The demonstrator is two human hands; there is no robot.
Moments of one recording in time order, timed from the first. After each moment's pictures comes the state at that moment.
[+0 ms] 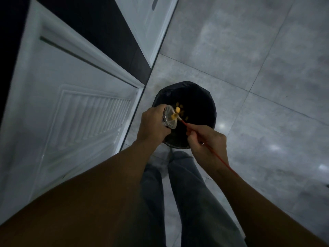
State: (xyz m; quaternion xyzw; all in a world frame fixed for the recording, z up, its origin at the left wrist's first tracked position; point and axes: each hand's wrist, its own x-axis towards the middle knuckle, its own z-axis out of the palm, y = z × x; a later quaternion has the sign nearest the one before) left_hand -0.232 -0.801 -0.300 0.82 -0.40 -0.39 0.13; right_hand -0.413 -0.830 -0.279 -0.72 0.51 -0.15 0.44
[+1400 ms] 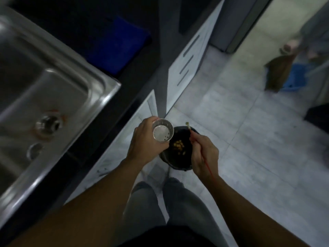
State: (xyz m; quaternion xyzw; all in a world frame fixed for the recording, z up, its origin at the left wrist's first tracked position) left_hand -0.196 -0.731 -0.032 0.83 -0.35 -0.27 0.33; right_hand -0.378 -0.821 -0.047 -0.76 0.47 -0.20 0.41
